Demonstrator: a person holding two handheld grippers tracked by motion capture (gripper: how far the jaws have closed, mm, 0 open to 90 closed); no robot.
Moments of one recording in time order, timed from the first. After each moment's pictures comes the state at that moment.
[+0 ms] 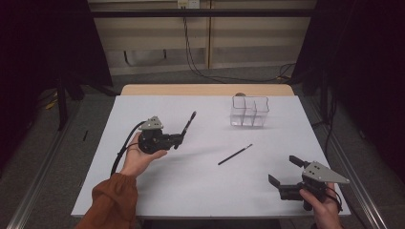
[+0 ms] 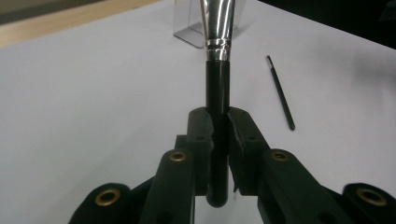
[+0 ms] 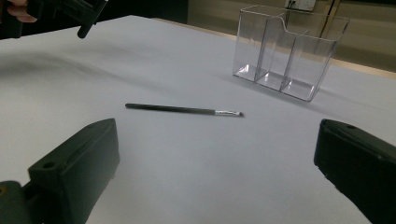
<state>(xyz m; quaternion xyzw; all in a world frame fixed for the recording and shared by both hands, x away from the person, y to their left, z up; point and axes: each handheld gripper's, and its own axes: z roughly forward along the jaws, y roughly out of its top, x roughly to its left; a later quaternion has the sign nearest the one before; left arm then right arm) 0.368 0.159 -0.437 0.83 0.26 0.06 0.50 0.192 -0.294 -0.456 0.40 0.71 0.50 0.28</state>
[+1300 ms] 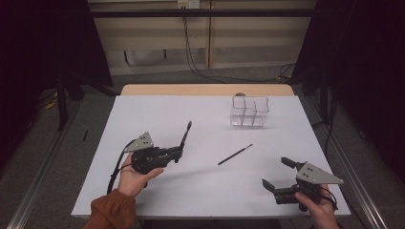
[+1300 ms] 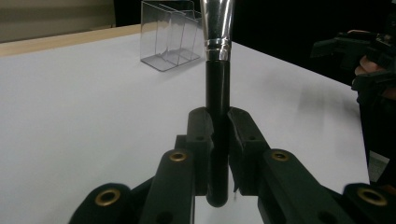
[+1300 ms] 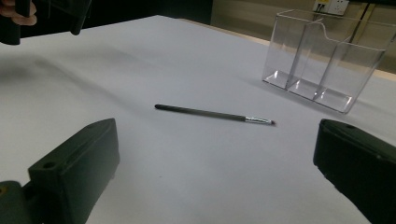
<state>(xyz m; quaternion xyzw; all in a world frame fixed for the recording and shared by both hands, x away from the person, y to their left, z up) 0.307 0.169 -0.436 0.78 0.25 0.05 0.58 0.190 -0.279 -0.455 0.36 0.73 0.52 0.26</state>
